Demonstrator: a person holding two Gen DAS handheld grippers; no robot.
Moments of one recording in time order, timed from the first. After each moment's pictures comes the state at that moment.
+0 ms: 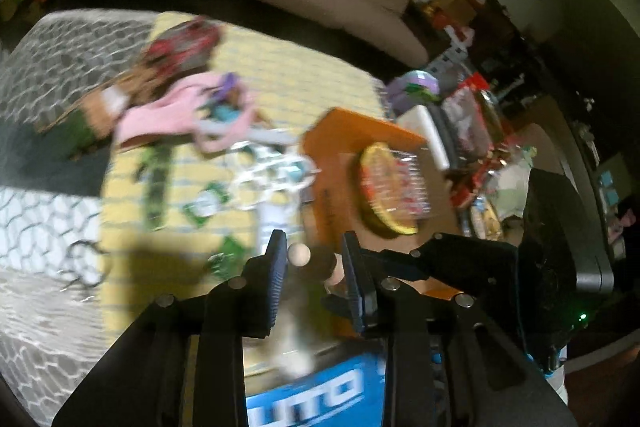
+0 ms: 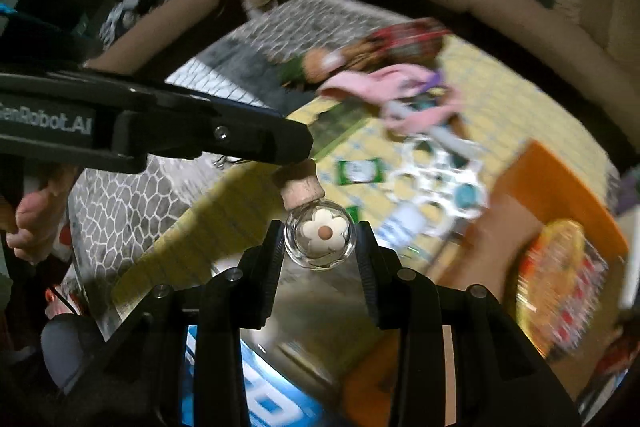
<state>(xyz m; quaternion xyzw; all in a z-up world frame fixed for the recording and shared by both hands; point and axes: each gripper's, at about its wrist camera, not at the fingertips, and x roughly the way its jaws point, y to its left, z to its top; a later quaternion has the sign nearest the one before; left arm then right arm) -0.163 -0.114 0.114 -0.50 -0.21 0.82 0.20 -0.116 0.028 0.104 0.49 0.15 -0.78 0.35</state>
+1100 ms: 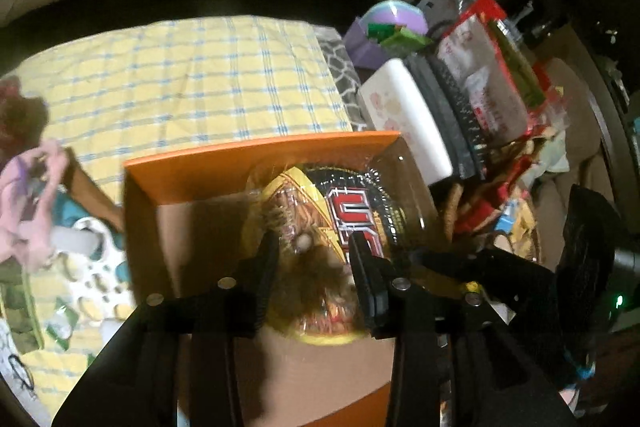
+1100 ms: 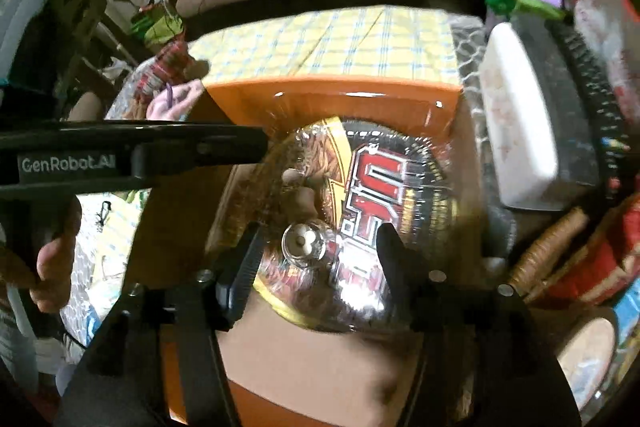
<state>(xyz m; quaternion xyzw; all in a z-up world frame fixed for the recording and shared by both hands) -0.306 0.098 0.076 -0.56 -0.10 0.79 0.22 -0.217 0.254 0.062 0.53 -0.03 -0.82 0.20</state>
